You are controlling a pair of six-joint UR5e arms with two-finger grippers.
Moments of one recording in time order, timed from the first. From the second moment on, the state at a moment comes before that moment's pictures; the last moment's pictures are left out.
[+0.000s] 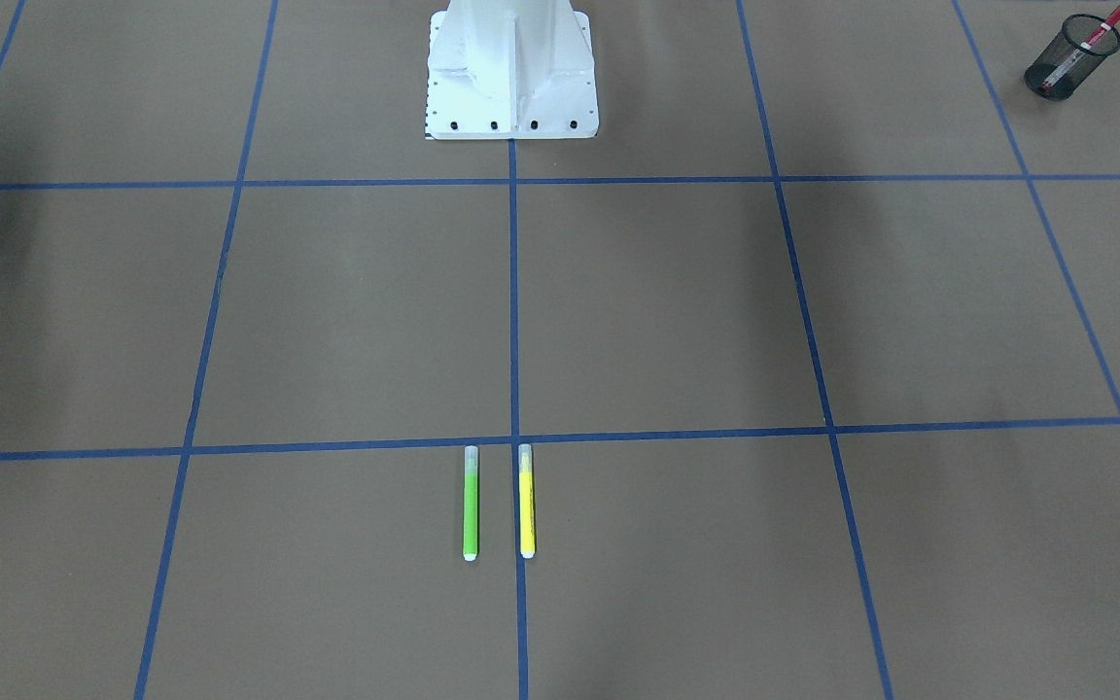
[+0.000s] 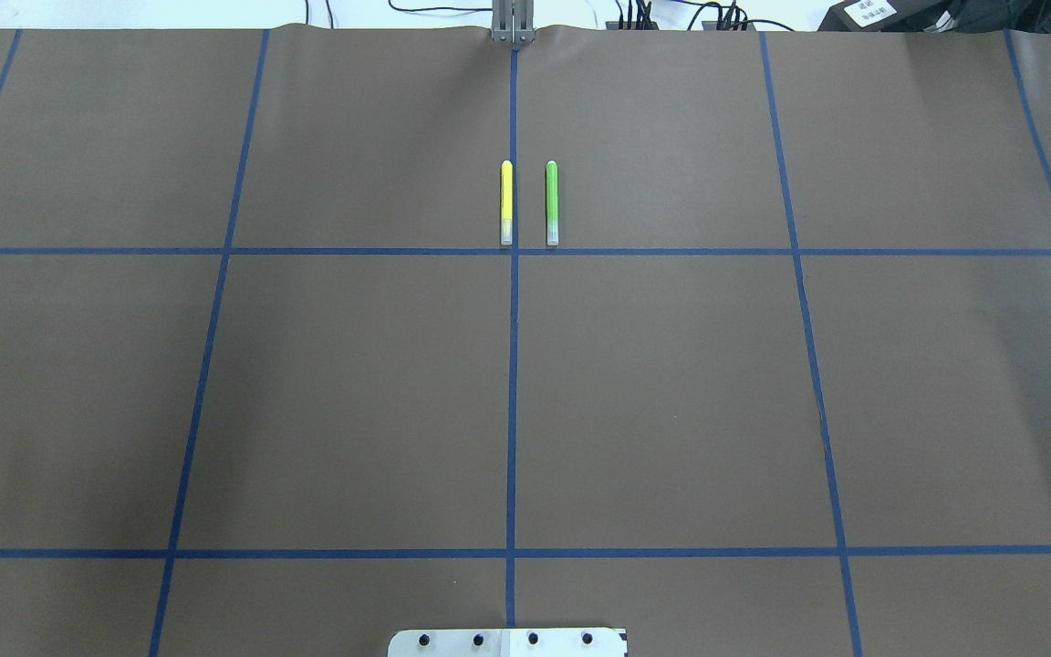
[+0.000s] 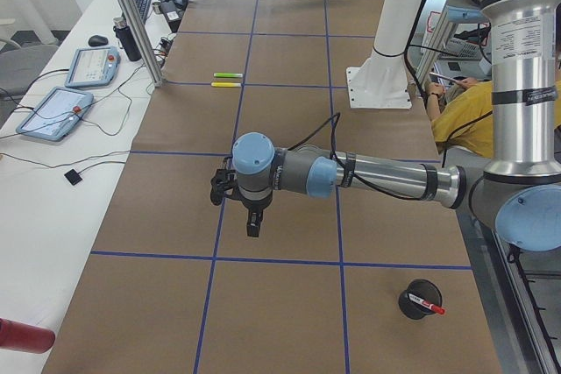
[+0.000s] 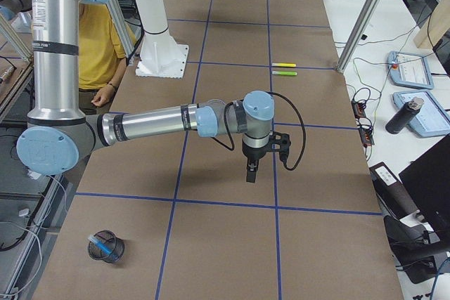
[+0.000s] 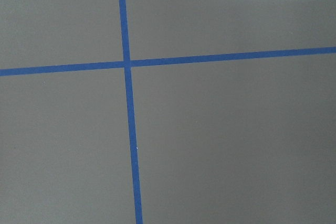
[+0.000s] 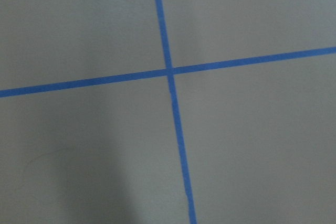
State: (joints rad) left arm -1.50 -1.44 -1.82 -1.62 -2.43 -0.10; right arm 1.42 -1.62 1.81 -1.58 2.23 0.33
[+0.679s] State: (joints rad) left arm -1.50 -1.43 -1.82 -1.62 -2.40 -0.06; right arm 1.41 -1.66 1.79 -1.58 2.19 0.13
